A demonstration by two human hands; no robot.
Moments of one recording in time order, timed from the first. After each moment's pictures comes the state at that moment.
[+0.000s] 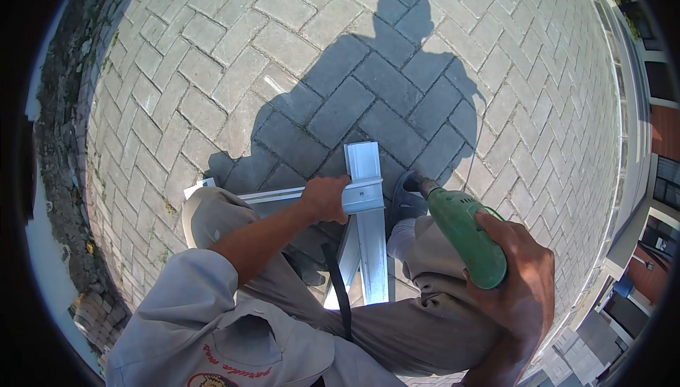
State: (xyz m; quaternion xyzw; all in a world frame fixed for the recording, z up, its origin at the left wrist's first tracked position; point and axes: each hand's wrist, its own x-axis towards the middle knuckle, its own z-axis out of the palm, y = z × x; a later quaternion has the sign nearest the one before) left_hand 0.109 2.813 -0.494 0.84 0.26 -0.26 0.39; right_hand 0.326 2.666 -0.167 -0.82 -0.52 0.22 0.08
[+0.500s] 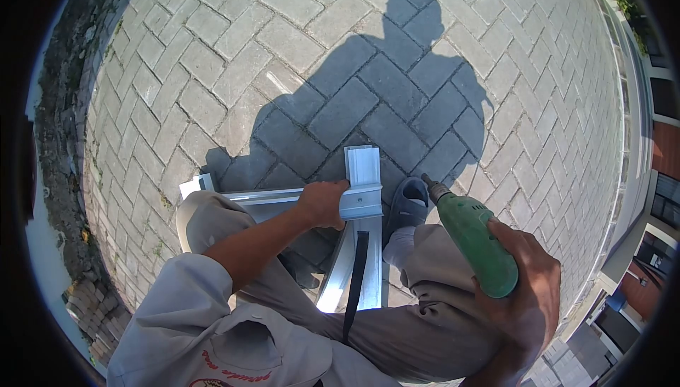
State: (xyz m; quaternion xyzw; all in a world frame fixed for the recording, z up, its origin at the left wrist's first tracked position) left_hand 0.111 2.812 -0.489 0.83 0.27 -0.27 0.40; right_hand 0.344 2.668 -0.174 -0.81 -0.54 0.22 0.09
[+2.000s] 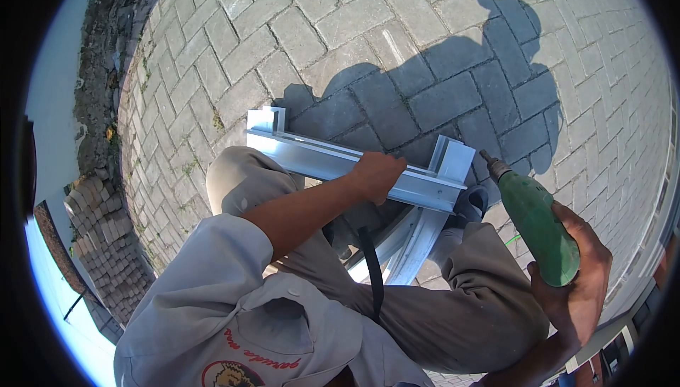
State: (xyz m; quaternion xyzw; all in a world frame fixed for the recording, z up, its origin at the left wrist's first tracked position) left_hand 0.039 2.826 -0.495 0.84 0.31 -0.22 0.39; right_hand 0.310 2.756 -0.184 -0.77 -0.51 0.35 0.11
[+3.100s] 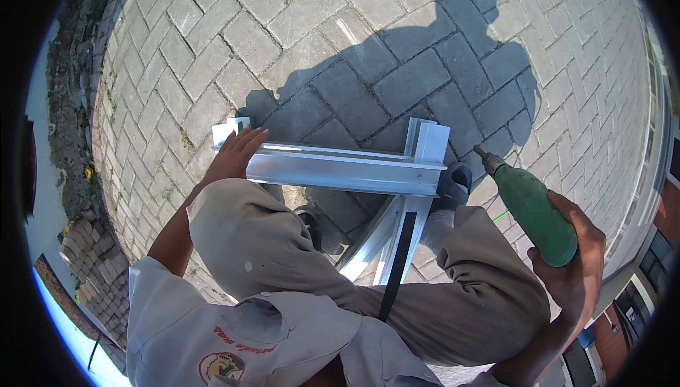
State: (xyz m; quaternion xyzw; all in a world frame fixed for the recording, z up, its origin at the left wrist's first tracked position) left_hand -0.189 2.887 -0.464 0.87 0.36 -0.16 0.28; right_hand 0.335 2.721 -0.198 -0.79 -0.52 0.32 0.09
